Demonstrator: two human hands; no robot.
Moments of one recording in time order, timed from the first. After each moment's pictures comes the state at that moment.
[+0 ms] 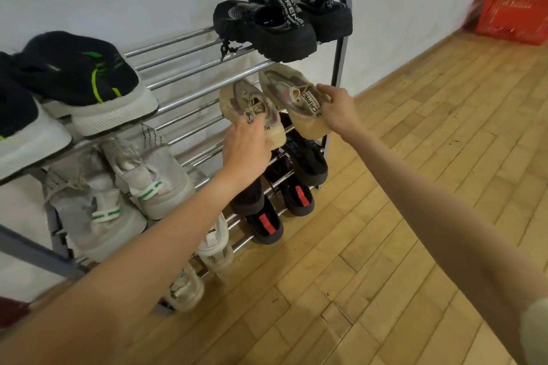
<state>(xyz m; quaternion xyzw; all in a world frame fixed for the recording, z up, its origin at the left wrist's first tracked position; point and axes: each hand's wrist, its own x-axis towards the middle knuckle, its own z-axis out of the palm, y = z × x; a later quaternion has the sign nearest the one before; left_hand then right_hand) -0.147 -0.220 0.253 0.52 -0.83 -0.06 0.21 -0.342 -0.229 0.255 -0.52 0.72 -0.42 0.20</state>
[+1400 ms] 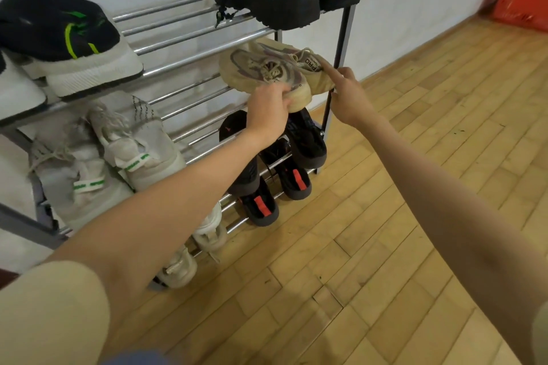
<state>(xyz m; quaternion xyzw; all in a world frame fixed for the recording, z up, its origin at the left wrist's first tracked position) -0.198 -0.248 0.237 0.47 -0.81 -0.12 0.33 -0.378 -0.235 0.220 -0.64 0.70 -0.30 0.05</state>
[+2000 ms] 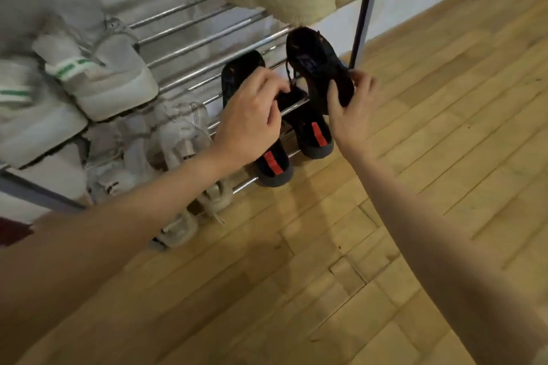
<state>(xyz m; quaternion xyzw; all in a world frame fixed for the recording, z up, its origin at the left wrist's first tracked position) -0.134 -0.197 0.133 0.36 -0.87 0.00 0.32 -0.319 -0.213 0.042 -0.45 0.66 -0.60 0.02</state>
